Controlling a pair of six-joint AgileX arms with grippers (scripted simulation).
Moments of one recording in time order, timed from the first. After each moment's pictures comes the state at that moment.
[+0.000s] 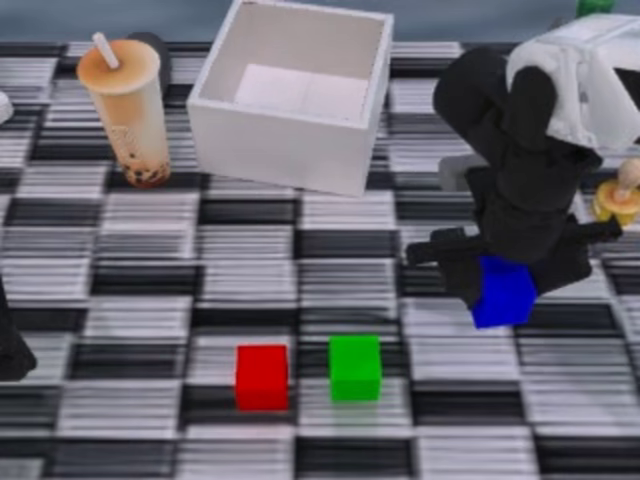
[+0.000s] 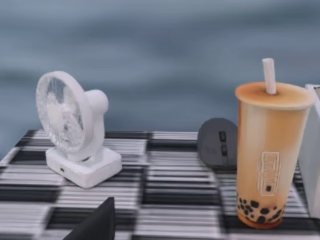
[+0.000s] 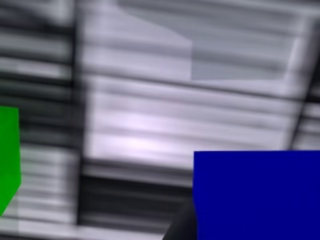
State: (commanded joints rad) left arm 0.02 0.00 0.00 0.00 0.00 0.00; right arm 0.53 1.91 1.42 -1.09 0.00 0.40
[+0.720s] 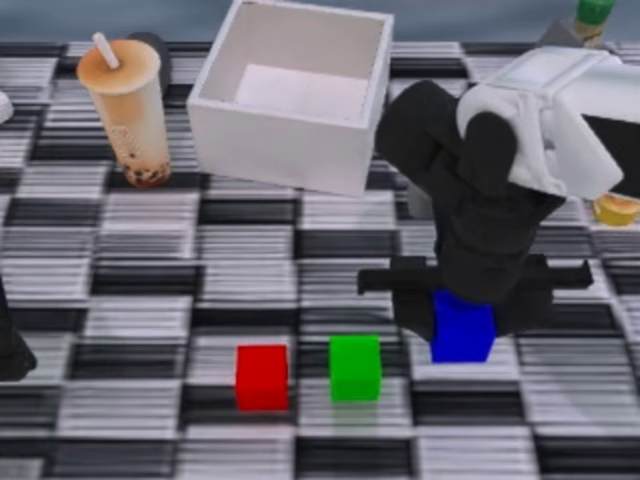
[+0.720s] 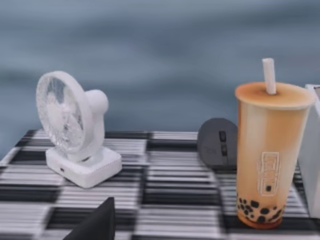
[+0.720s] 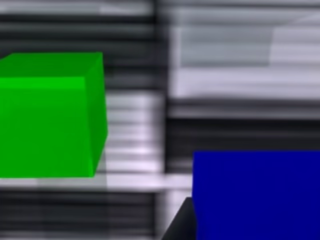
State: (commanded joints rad) left arm 0.02 0.00 0.00 0.00 0.00 0.00; right arm 0.69 1.85 1.38 -1.09 0.00 0.69
